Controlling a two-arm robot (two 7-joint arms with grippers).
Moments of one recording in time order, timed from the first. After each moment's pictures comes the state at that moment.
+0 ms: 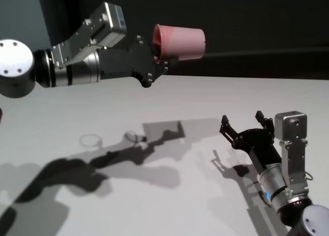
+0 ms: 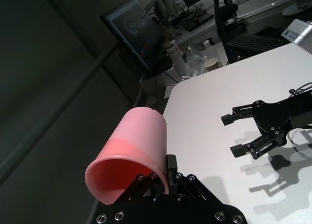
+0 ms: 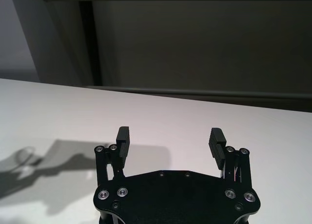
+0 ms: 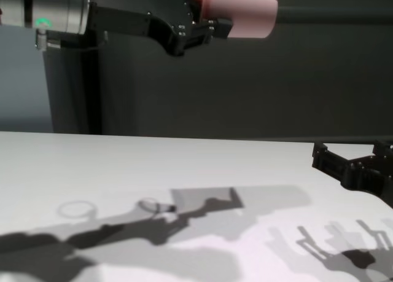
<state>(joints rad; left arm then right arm) -0.76 0.52 0.68 -1.34 -0.25 -0.10 -0.83 -0.06 0.16 -0.26 -1.64 0.19 -0.04 -0.06</state>
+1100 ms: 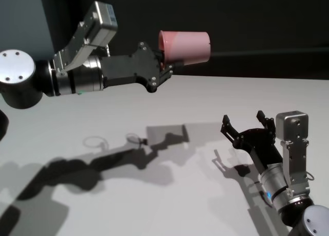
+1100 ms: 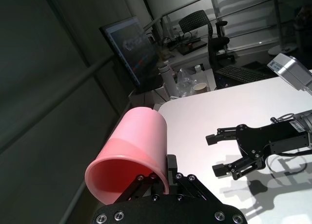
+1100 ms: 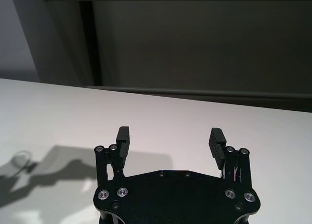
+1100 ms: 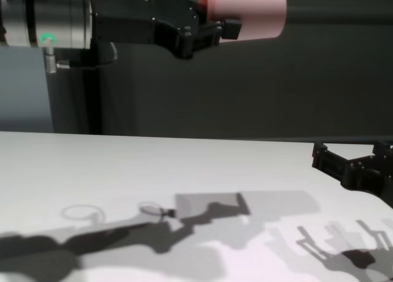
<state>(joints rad) -0.72 0.50 0.66 -1.31 -0.39 -0.10 -0.87 -0.06 0.16 -0.26 -1.64 0.19 -0.04 -0.06</state>
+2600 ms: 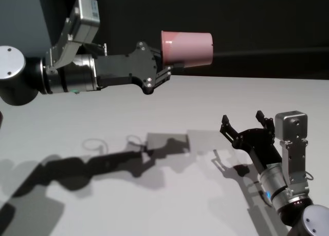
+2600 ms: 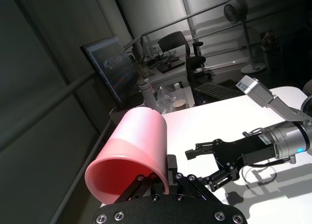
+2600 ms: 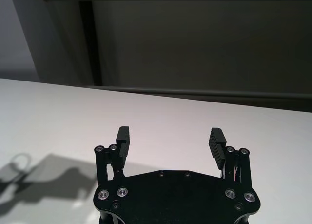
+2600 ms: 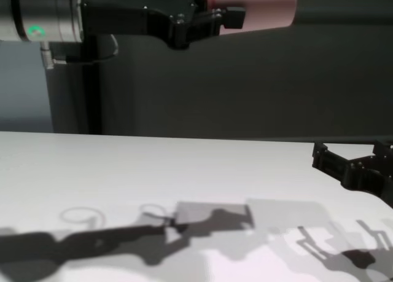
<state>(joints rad) -0.75 0.52 0.69 -1.27 -0.51 -0.14 -1.00 -0.06 0.16 -0.26 -1.64 0.19 -0.04 -0.06</state>
